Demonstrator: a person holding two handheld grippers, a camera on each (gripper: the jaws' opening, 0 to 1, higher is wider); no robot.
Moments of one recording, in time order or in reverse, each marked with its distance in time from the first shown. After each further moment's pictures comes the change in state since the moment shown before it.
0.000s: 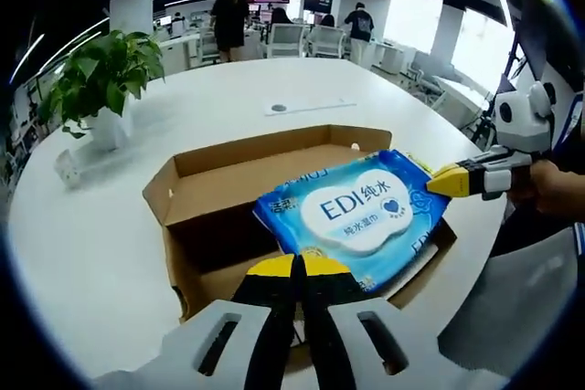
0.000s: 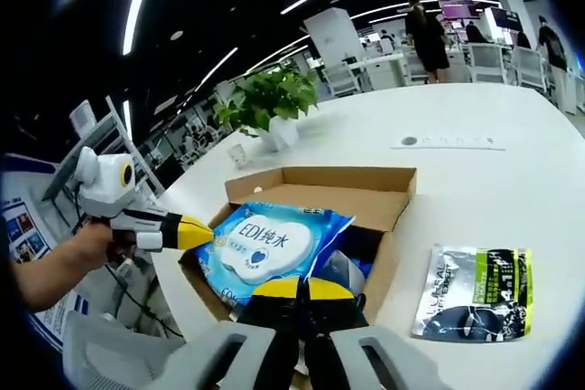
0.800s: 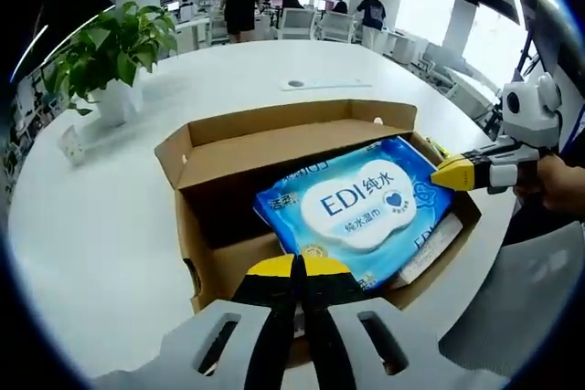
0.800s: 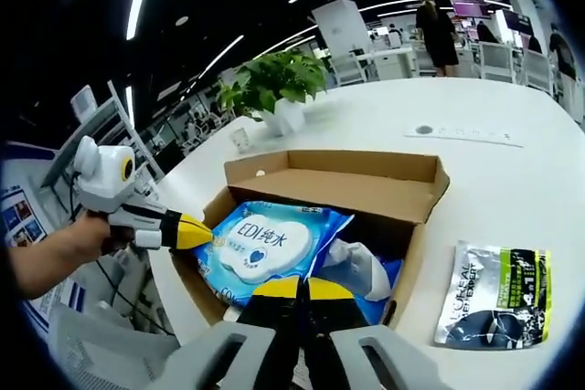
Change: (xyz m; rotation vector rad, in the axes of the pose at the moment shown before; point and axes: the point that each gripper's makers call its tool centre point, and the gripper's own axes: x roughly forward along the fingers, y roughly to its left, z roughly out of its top) left arm 0.005 0.029 -0.034 -0.037 0.064 0.039; right arm 0.037 0.012 -0.016 -0.039 0.053 0.013
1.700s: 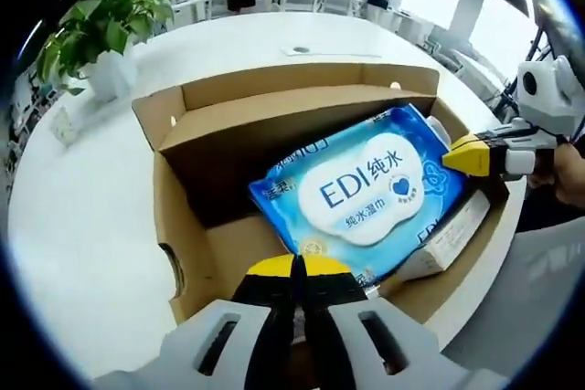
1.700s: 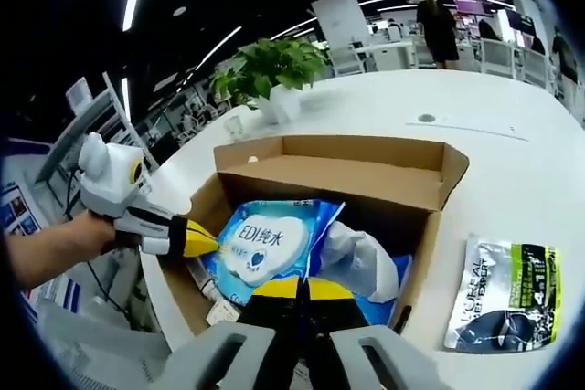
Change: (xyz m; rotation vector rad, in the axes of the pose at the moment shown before) left arm 0.031 0.013 -0.028 -0.010 0.106 0.009; right arm 0.024 -0.006 -0.013 -0.009 0.037 -0.023
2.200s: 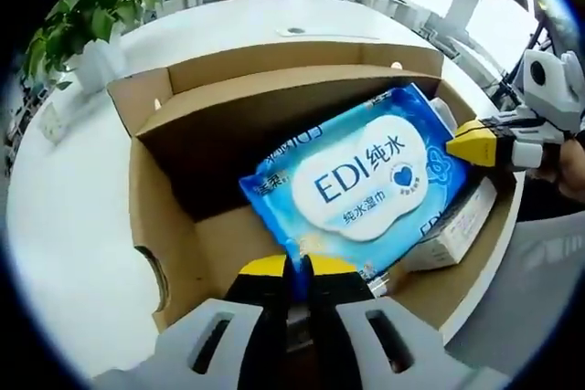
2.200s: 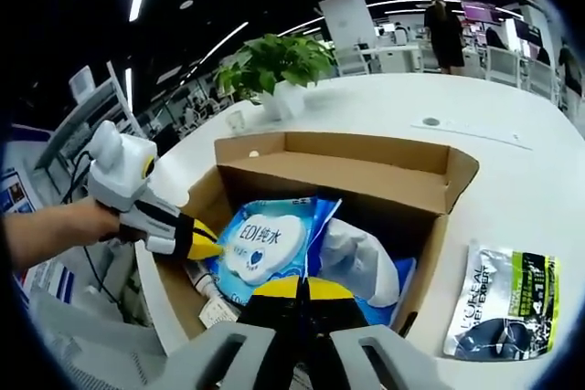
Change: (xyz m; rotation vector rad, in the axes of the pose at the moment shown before) left arm 0.019 0.003 -0.014 0.040 0.093 -0.014; right arm 0.008 0.000 -0.004 -0.050 0.011 -0.008
